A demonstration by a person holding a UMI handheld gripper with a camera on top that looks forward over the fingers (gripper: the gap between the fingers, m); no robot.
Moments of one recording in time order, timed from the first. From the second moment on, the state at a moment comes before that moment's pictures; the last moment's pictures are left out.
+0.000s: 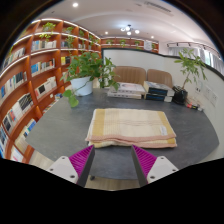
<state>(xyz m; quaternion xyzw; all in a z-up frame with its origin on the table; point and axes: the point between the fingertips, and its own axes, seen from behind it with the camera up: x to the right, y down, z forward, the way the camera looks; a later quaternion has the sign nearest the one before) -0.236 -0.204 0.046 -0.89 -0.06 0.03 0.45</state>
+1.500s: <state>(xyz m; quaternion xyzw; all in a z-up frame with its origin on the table) -0.041 -0.039 0.108 -0.89 -0.03 -0.04 0.45</state>
